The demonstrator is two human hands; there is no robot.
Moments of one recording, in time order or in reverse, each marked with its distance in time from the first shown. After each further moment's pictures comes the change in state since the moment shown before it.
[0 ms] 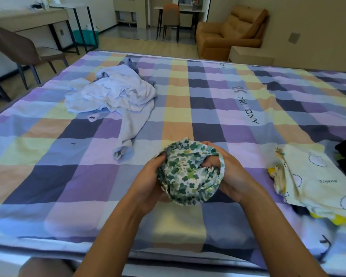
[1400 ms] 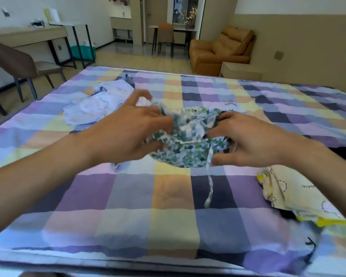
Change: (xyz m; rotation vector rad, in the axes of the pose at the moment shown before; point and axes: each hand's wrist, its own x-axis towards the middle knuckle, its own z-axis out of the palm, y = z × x) left_hand -0.028 0.150 0.000 1.900 -0.278 1.436; right_hand -0.033 -0.142 -0.004 -1.692 -0.281 -0.602
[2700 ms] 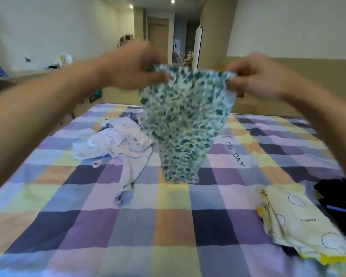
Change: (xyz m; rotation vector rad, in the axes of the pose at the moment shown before) left_hand 0.099 -0.086 -0.128 0.000 0.036 -0.105; right_hand 0.046 0.042 -0.144 0.106 0.360 0.241
